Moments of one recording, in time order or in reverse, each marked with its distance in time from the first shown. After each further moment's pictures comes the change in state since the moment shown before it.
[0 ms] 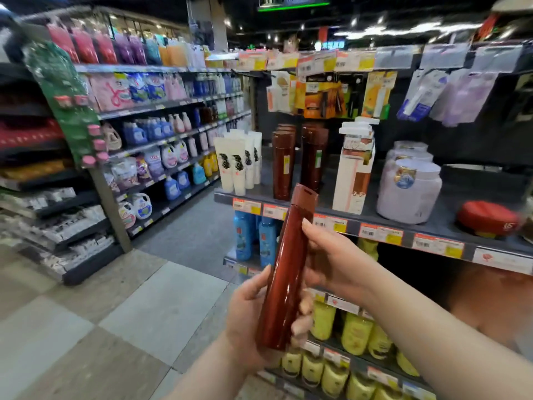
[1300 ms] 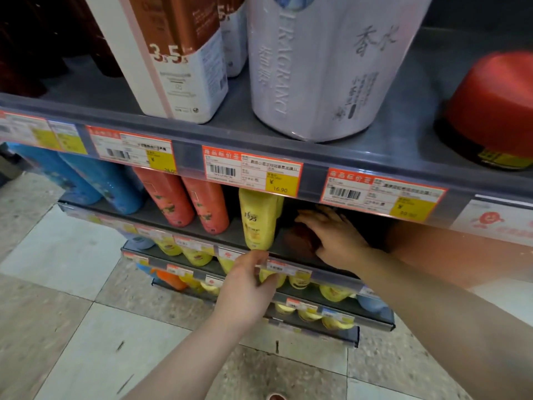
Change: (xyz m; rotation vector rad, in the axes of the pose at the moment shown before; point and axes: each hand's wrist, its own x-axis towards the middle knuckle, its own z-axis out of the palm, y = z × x) left_hand 0.319 -0.172 -0.152 1.391 0.775 -0.155; right_hand 0.111 0.162 -0.445 -1.645 0.043 0.141
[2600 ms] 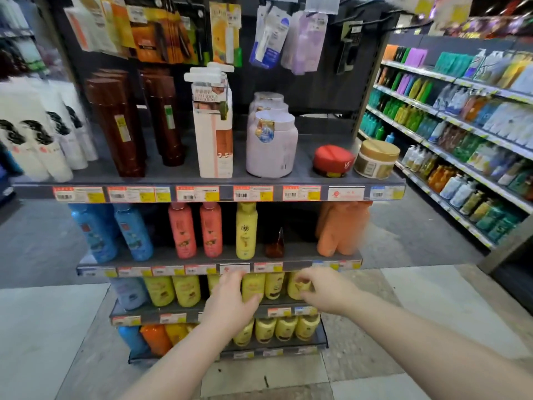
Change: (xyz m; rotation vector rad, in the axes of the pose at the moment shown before) left_hand -0.158 -0.005 -0.136 0.247 -0.167 0.299; right_hand -0.223 -0.222 -0.079 0.151 0.003 0.470
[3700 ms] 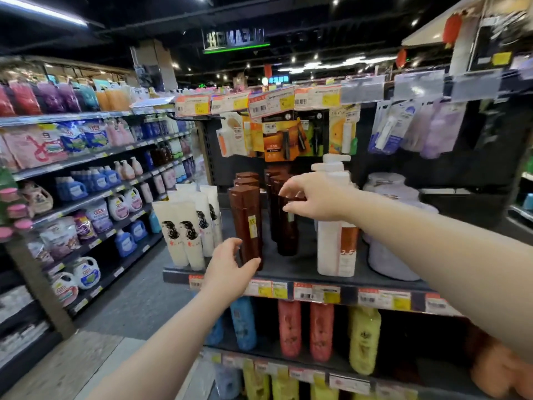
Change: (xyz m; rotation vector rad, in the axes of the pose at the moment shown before) left_hand 0.108 -0.043 -0.255 -0.088 0.548 0.006; right_hand 0.142 -0.239 -0.240 -0.034 0.435 -0.627
